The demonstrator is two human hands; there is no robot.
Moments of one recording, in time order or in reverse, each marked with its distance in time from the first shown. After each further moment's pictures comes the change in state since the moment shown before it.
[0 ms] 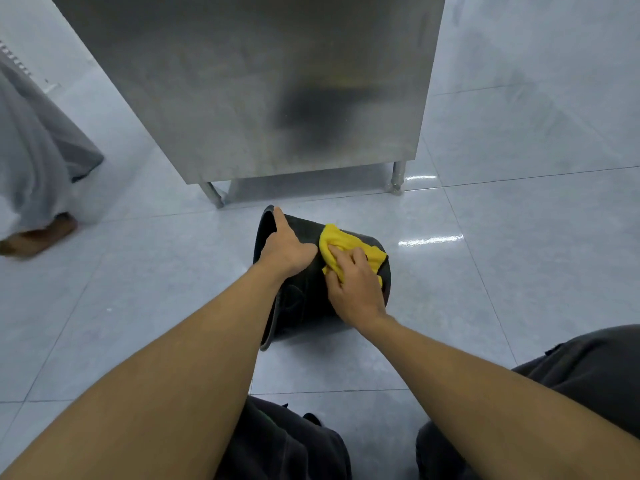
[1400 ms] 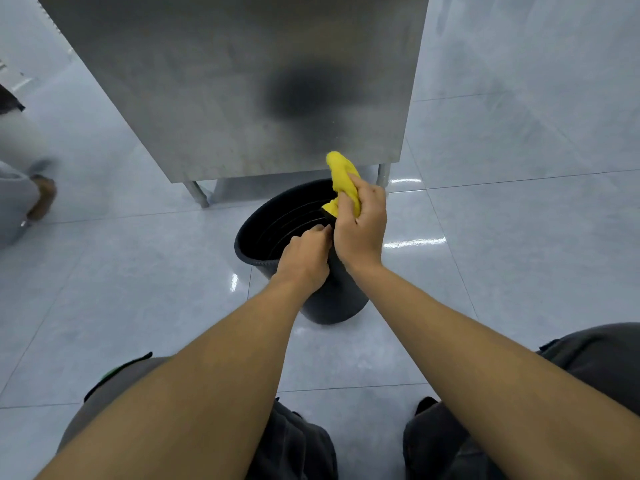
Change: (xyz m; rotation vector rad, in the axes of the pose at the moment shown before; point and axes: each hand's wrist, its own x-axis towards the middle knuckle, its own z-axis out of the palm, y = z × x) left_hand -0.026 0.019 0.040 0.453 0.071 0.572; right_hand 0.058 -0.046 -0.063 0.536 0.427 0.095
